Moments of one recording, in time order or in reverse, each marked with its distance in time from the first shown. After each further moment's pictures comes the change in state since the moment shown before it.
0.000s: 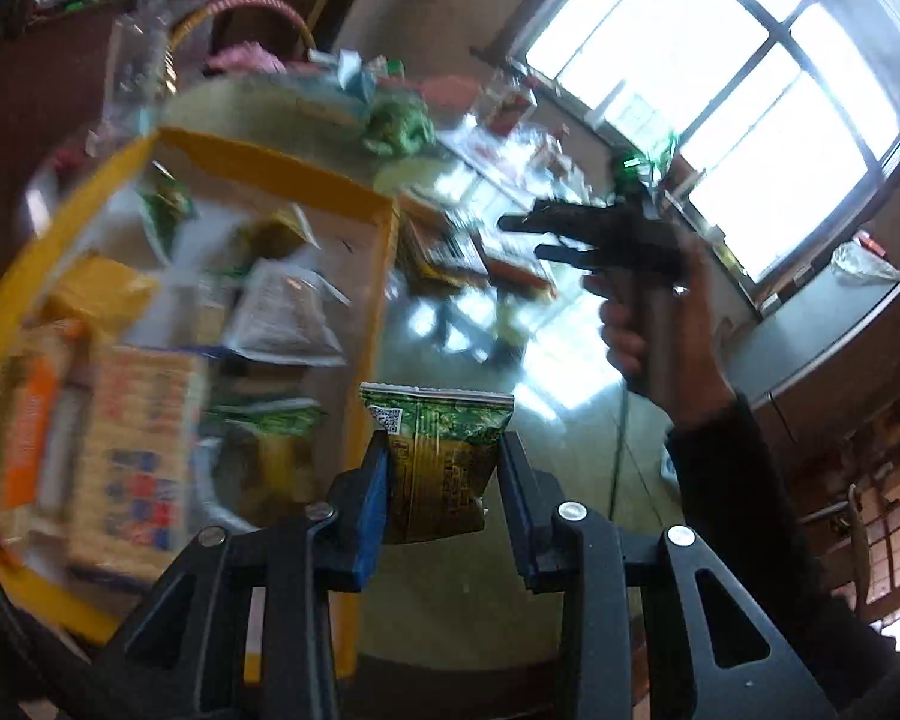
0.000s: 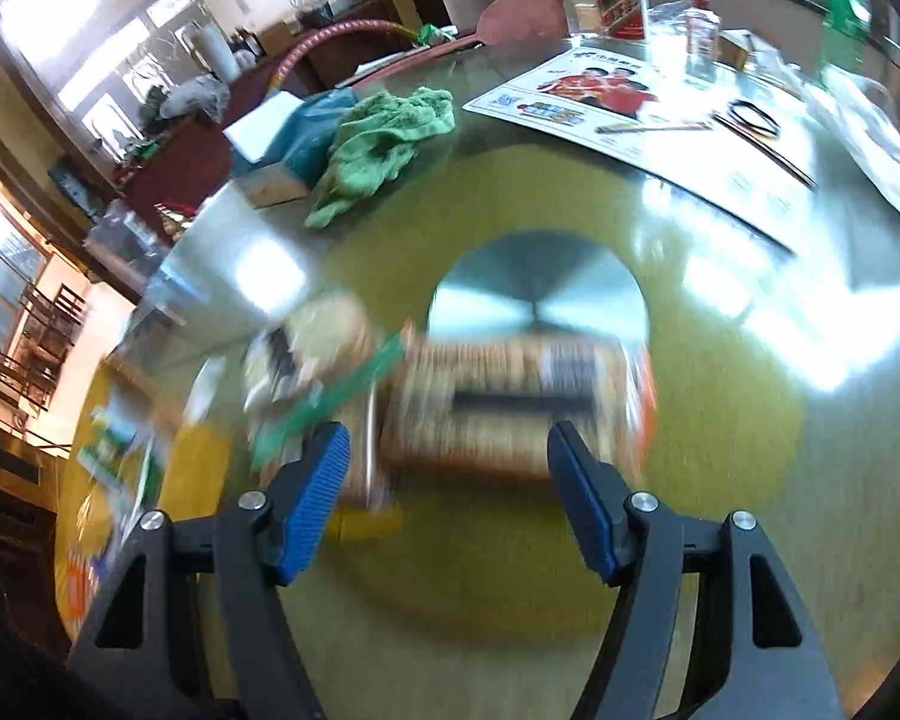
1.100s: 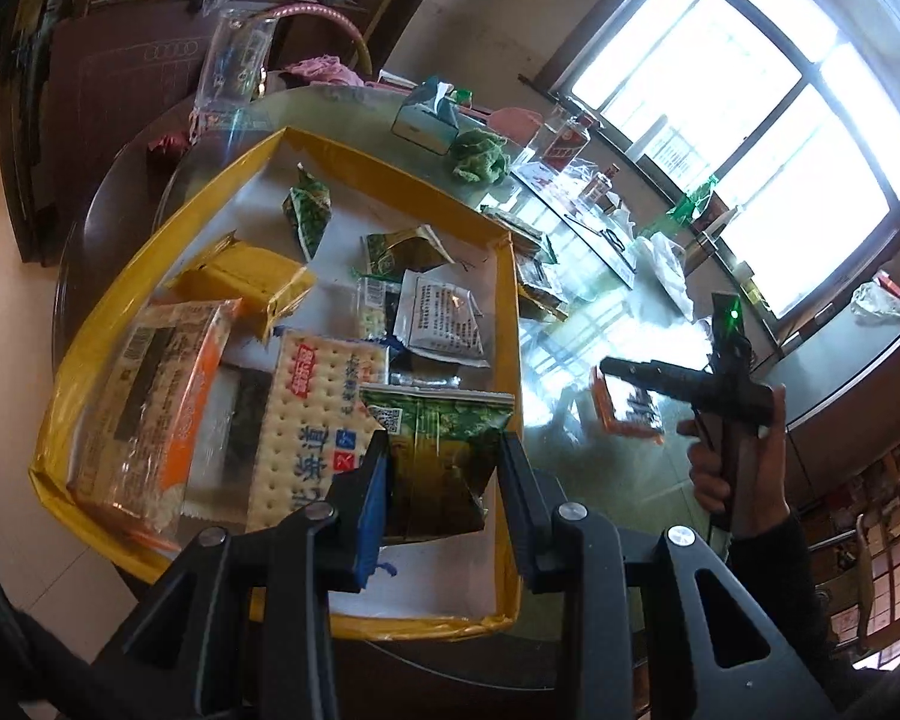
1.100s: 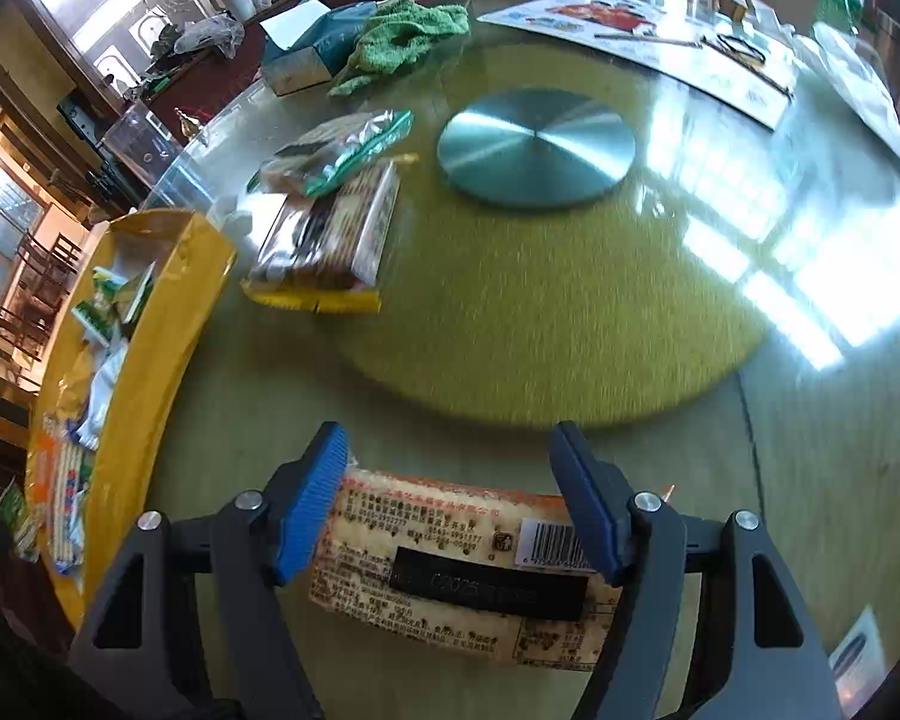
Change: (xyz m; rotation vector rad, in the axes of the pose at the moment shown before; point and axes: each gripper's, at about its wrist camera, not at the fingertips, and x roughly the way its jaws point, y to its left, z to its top) left arm -0.030 0.069 -0.006 -0.068 -0.041 0.047; right arm -0.025 0.003 -0.099 -0.034 0.099 -0.007
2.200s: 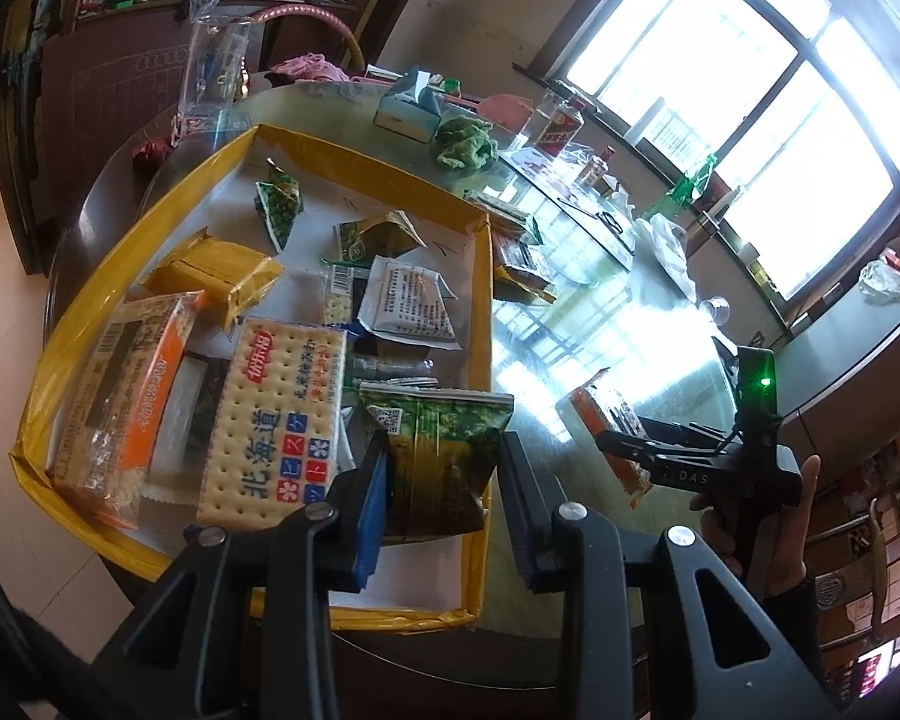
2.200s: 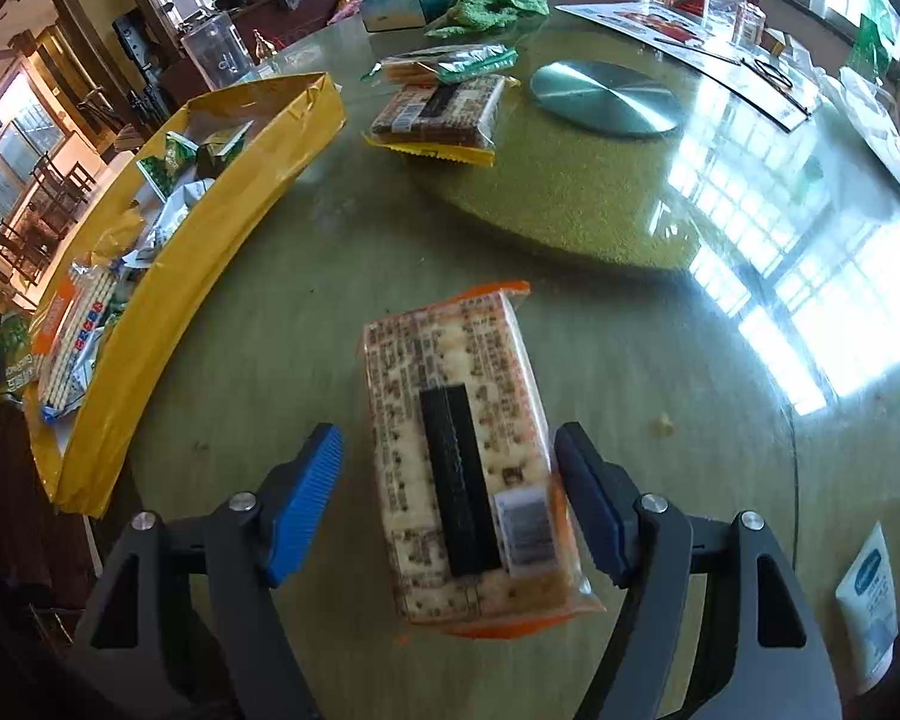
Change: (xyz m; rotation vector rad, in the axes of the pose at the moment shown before) left arm 0.005 -0.023 -0.006 0.041 0.025 0.027; right arm -0.021 0.044 -0.080 -0.164 0.013 -0.026
